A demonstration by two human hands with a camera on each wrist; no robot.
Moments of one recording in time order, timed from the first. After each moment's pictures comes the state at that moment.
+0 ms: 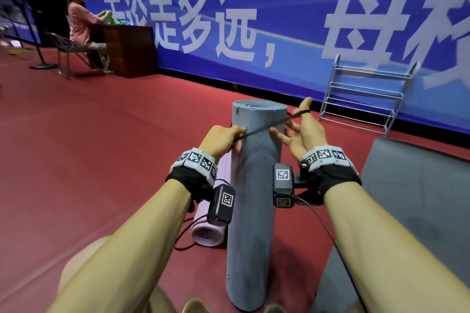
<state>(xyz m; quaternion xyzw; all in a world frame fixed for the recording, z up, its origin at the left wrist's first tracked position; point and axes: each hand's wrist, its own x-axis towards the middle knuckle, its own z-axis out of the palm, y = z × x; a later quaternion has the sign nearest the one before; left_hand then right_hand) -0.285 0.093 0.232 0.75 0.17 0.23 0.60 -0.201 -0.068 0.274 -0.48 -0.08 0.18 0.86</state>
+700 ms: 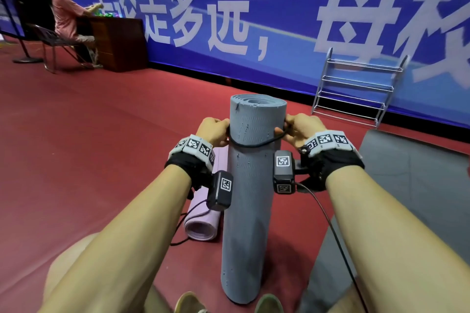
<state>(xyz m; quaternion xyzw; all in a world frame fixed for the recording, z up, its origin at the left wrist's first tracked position) -0.254 0.103 0.232 0.71 0.25 0.22 0.62 -0.179 -0.082 0.271 -0.61 -0.01 0.15 0.78</state>
